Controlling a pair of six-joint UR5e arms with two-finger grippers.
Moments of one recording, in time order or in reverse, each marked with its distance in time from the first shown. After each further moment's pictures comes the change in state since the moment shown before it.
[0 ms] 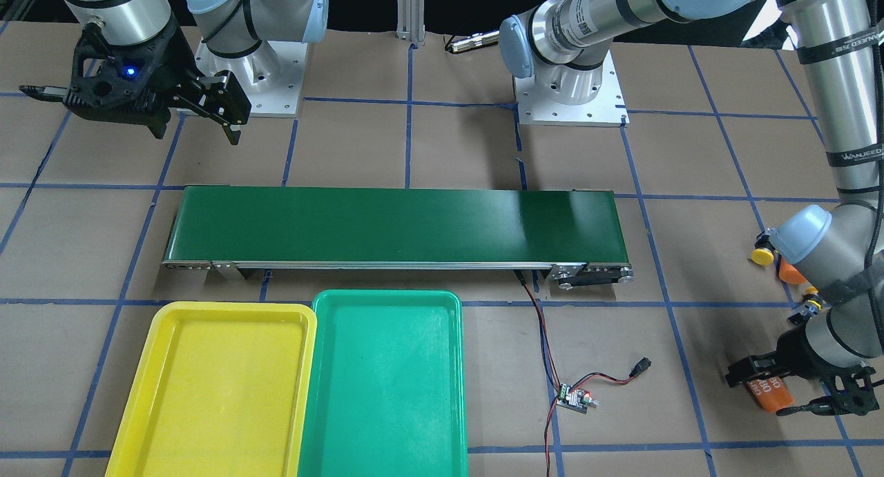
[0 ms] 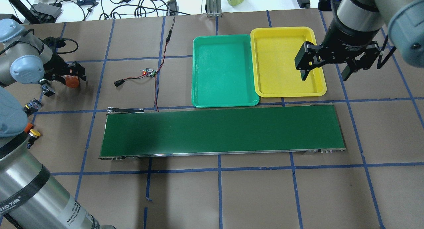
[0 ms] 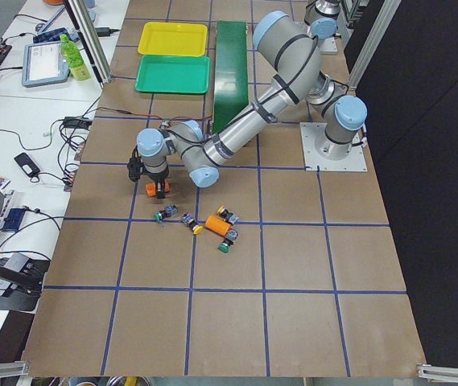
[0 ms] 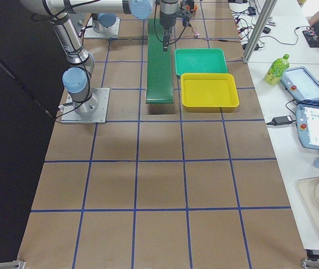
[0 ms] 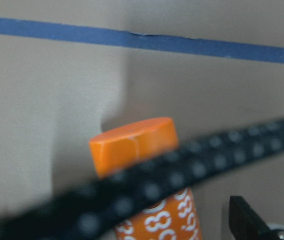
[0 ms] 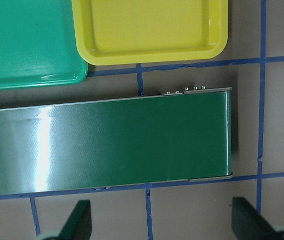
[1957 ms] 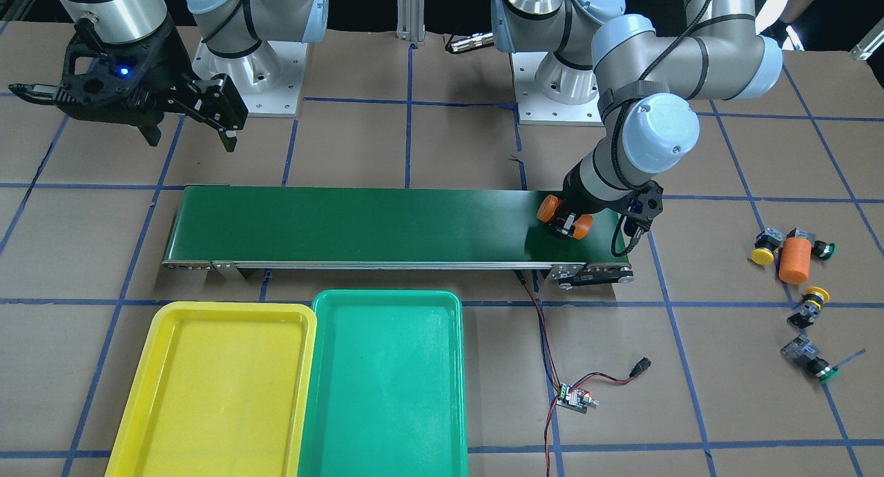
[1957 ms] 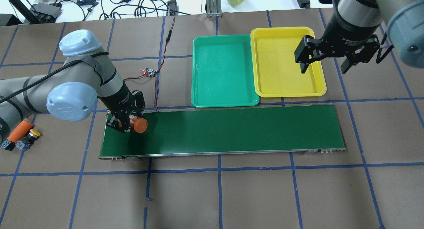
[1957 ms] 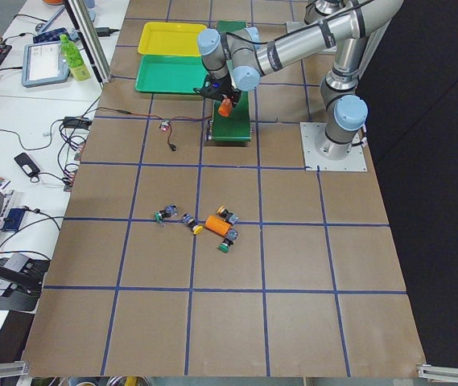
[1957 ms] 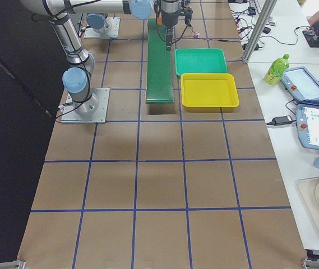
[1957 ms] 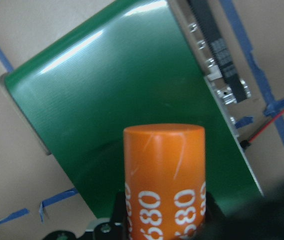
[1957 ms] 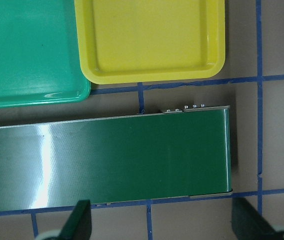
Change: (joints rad) left arm -0.436 0.570 -0.497 -0.361 0.011 -1.460; right arm 0.000 0.001 0.000 -0.053 0.001 -0.002
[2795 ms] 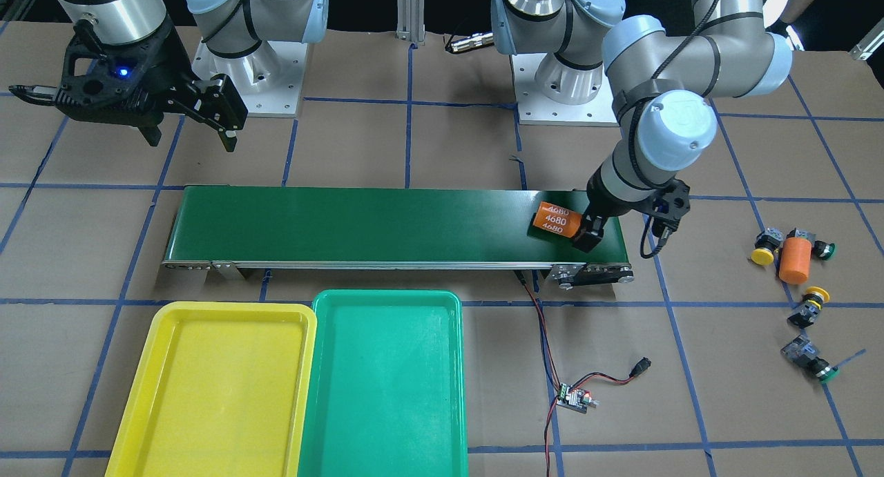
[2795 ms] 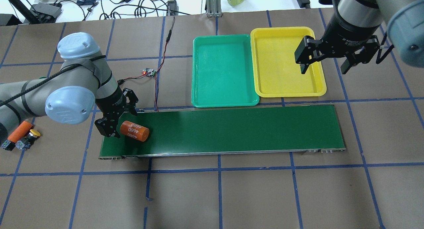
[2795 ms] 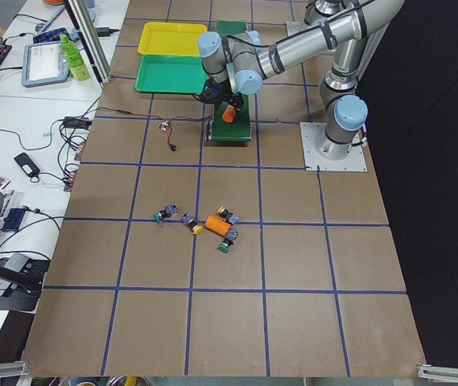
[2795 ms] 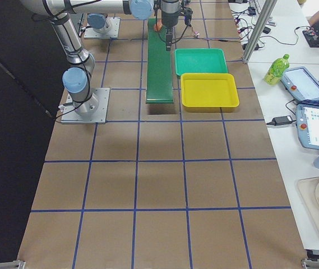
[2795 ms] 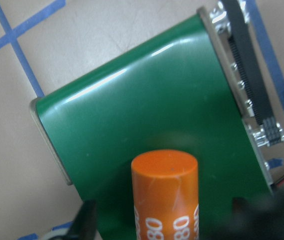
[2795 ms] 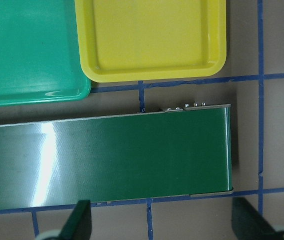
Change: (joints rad) left arm 0.068 0.010 0.013 0.040 0.101 0.089; right arm -0.003 0.000 0.000 0.004 0.004 -0.003
